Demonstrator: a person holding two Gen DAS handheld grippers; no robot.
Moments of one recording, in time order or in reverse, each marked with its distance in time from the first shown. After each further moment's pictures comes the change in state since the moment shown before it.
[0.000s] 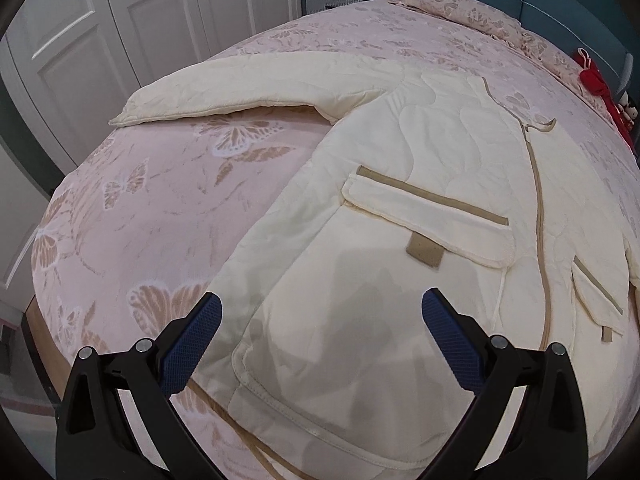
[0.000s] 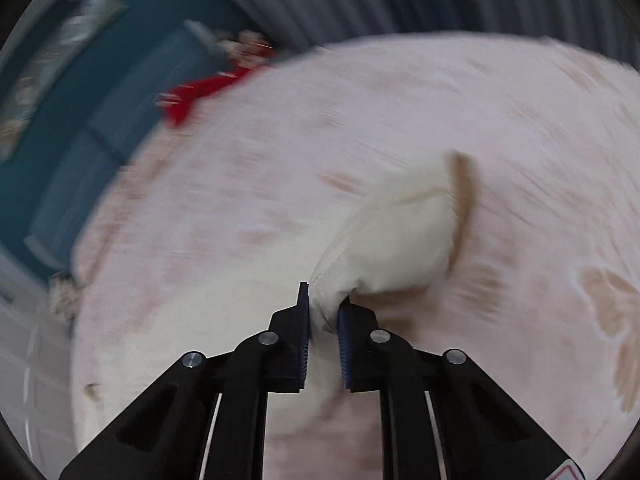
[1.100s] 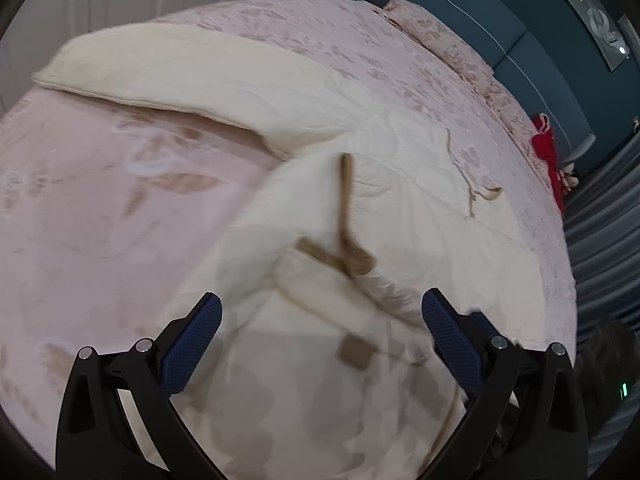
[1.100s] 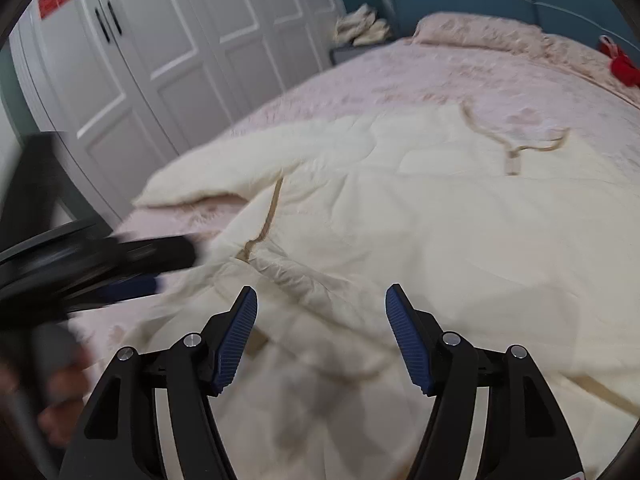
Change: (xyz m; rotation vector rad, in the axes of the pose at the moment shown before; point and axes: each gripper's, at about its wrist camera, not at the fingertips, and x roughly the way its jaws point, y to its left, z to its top) left arm 0.049 0.019 0.067 -0.194 0.083 -0.406; right arm -0.043 0.372 -0.380 -1.018 0.479 0.675
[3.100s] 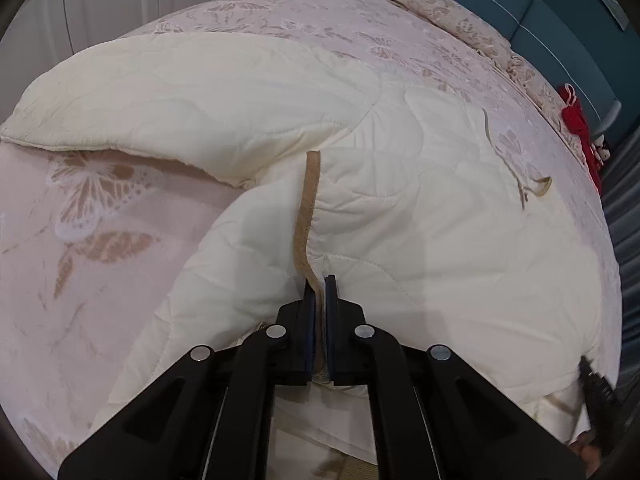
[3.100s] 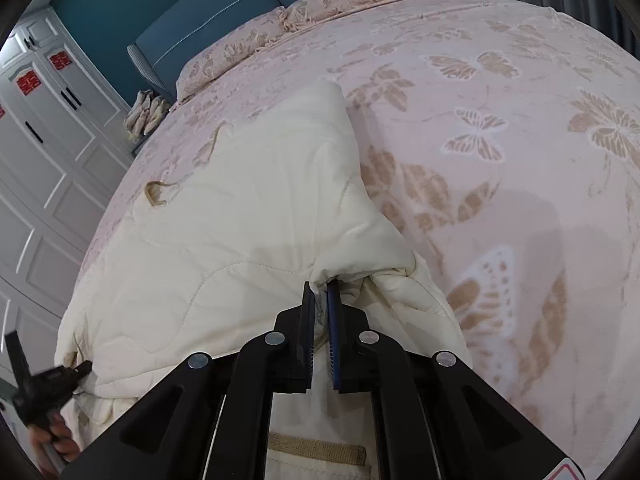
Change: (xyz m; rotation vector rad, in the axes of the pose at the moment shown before) left arm 0.084 -0.022 0.025 0.112 -0.031 0.150; right arm -0.074 -0.254 -0.048 0.636 -0.118 -0.371
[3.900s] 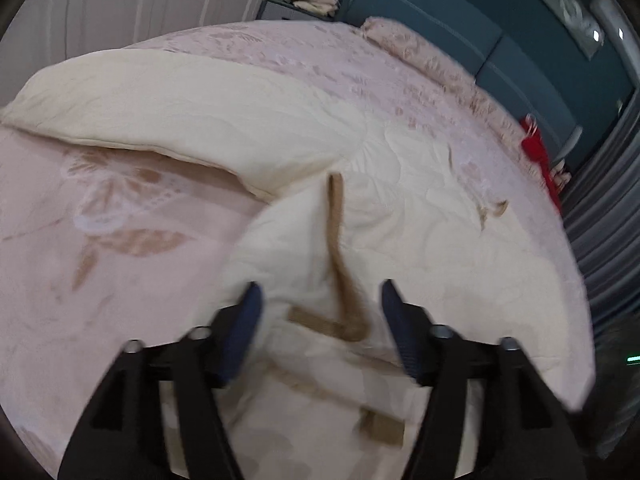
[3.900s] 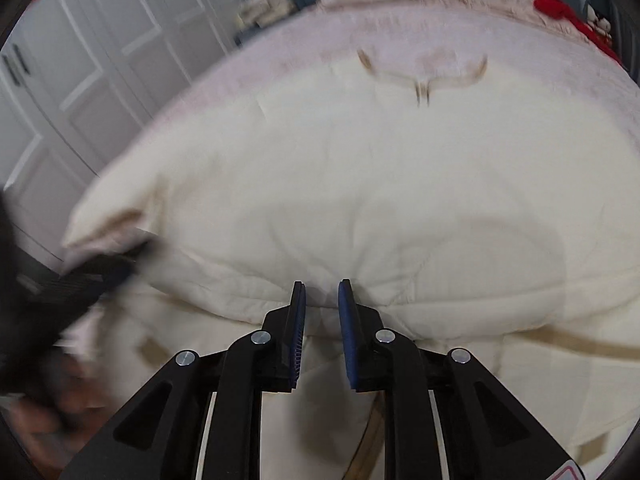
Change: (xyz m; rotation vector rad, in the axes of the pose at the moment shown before) left arm -0.050 0.045 -0.014 -0.052 -0.134 -0.191; right arm 0.037 0.213 -0.112 -0.436 0.192 0.092
